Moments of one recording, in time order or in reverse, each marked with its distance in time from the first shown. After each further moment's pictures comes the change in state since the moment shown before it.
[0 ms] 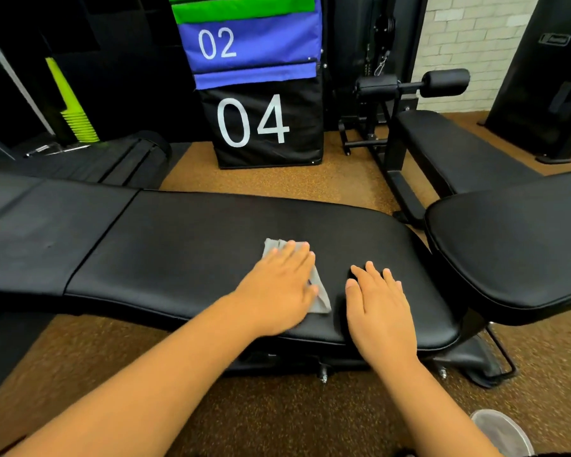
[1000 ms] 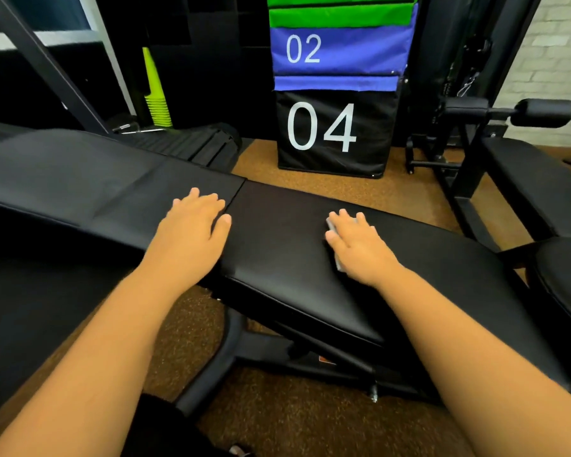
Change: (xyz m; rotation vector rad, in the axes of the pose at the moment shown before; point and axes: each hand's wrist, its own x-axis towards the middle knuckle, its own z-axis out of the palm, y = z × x) left_hand -0.142 -0.184 -0.030 -0.322 0.472 -0.628; right_hand 0.091 -0.156 0.046 -0.105 -0.300 -0.476
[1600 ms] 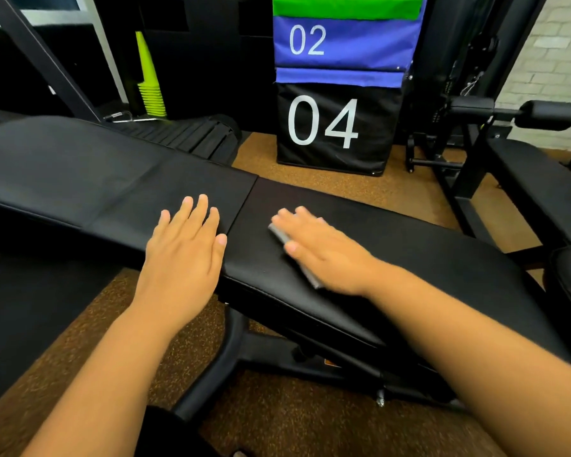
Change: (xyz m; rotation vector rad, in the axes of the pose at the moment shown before) left_hand -0.013 -0.044 0.021 0.284 0.131 0.105; right_hand 0.010 -0.068 0.008 0.034 -0.166 -0.376
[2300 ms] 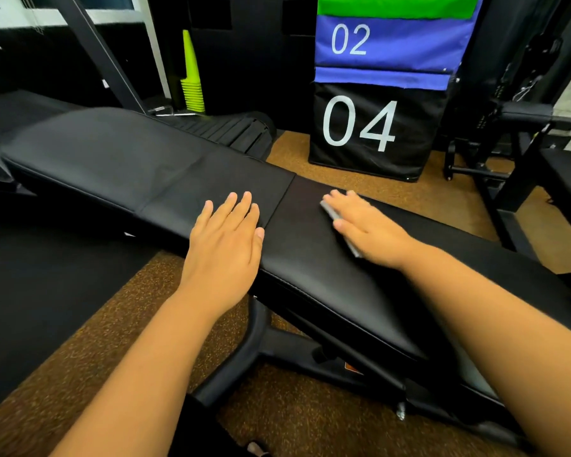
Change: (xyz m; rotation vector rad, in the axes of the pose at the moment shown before) left_hand 0.000 0.000 0.006 0.032 0.054 -0.013; right_hand 0.042 0.051 -0.002 0.030 0.053 0.044
